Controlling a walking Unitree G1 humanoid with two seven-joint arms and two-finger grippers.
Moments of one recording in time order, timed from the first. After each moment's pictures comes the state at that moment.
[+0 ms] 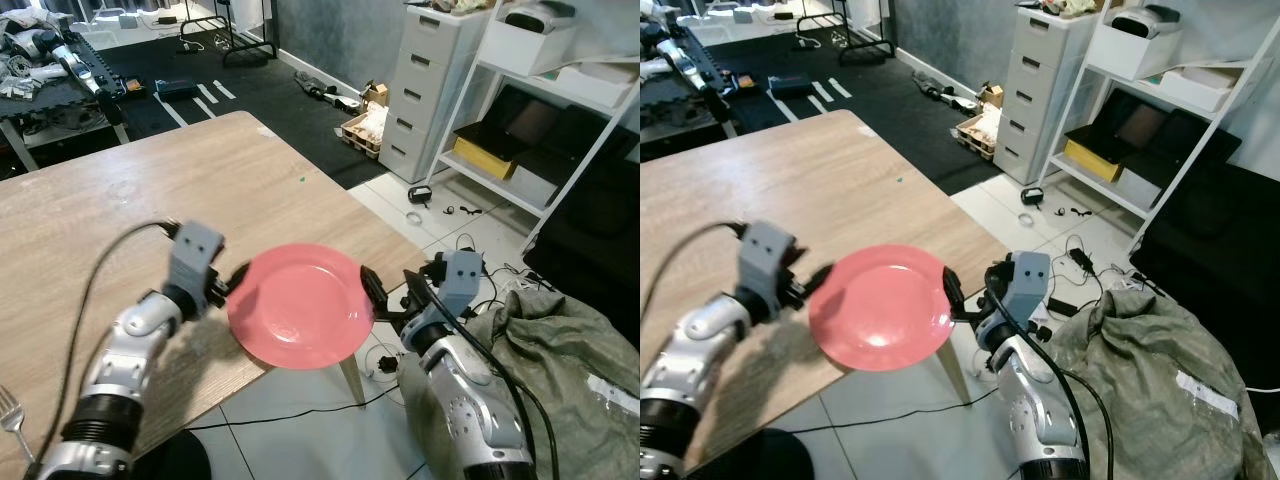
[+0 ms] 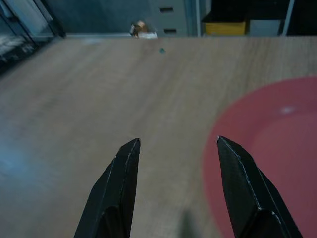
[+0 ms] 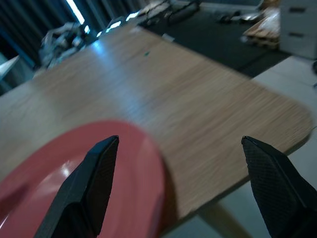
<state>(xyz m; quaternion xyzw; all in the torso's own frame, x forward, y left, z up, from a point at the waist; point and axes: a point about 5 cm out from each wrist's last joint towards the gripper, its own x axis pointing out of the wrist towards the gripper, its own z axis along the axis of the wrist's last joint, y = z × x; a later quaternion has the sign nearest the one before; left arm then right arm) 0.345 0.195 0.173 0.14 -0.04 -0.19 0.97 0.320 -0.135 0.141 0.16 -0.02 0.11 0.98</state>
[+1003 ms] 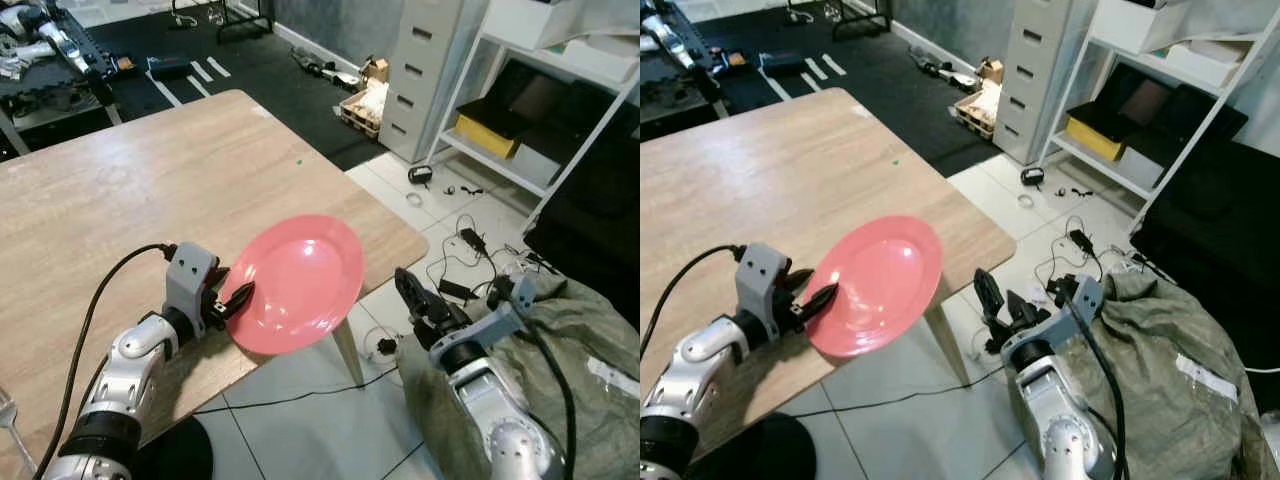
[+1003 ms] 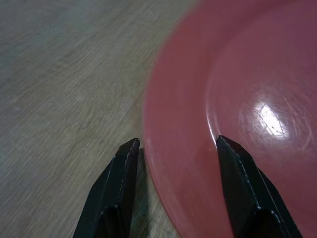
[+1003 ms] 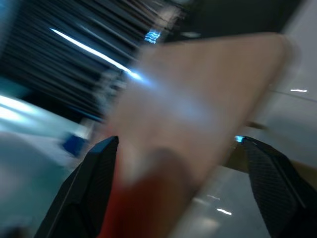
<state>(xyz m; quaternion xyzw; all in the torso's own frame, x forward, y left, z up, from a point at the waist) 0.334 0.184 0.119 0.08 0.02 -0.25 0.96 0.285 -0.152 0.156 0.45 -0.02 0.15 0.88</state>
